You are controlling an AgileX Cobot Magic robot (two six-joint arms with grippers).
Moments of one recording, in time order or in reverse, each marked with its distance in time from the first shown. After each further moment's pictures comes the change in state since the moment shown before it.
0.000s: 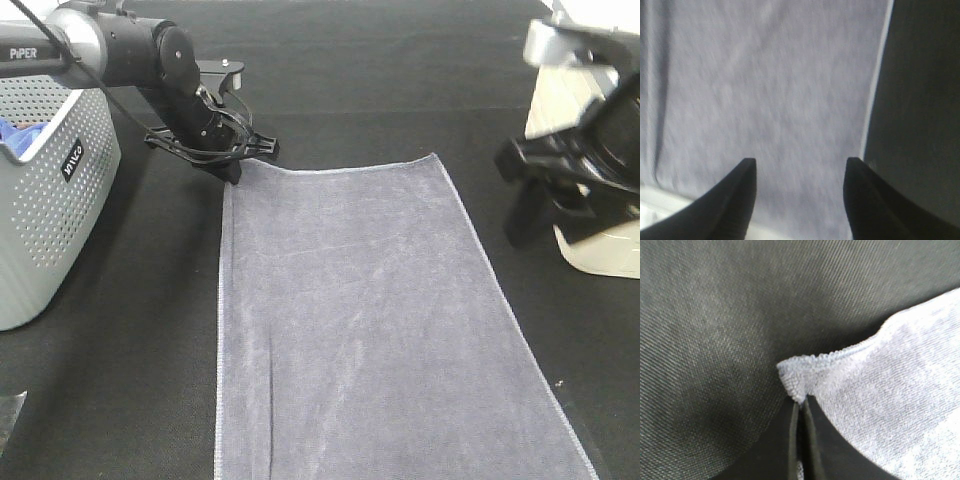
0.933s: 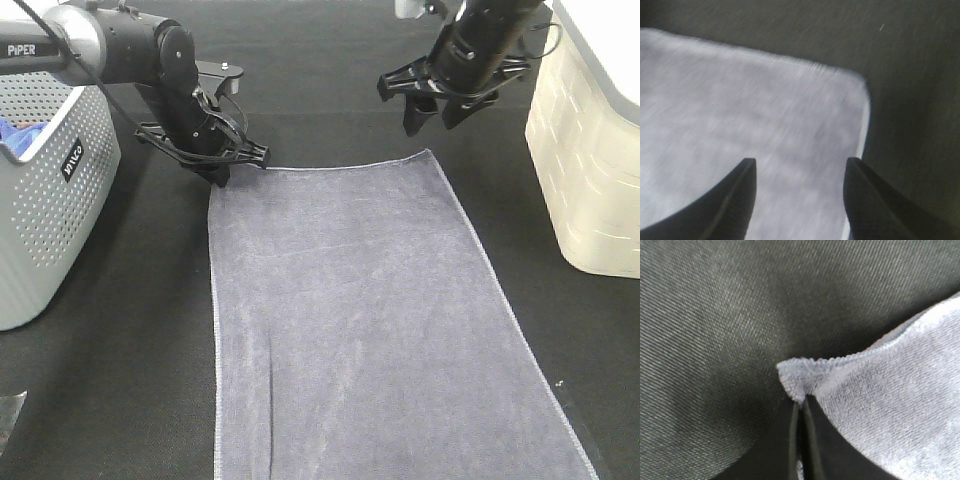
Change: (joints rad) left arm -0.003 -0.008 0.000 0.097 0.053 0.004; right arm 0.000 0.746 -0.796 -0.191 -0.095 -0.033
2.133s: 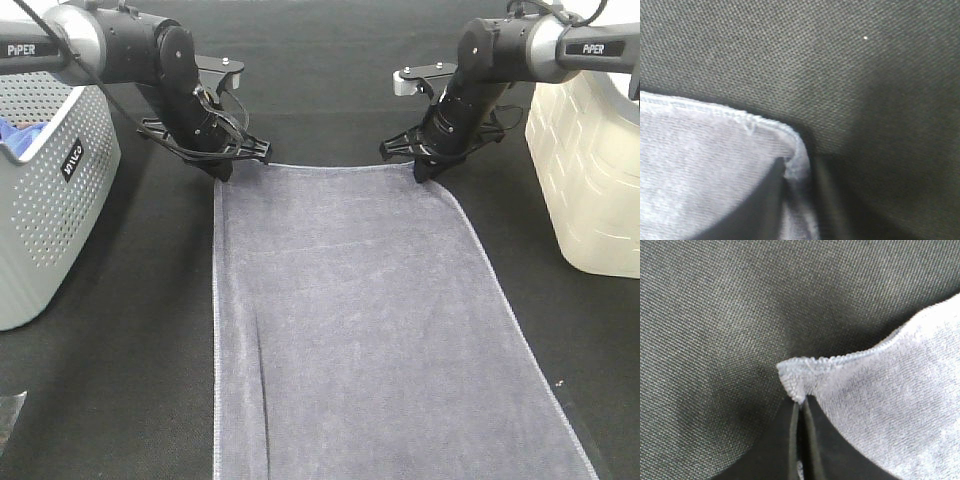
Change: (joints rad) left arm 0.000 0.000 0.000 0.000 -0.039 0.000; right arm -0.079 0.348 -0.210 0.027 -0.099 -0.069
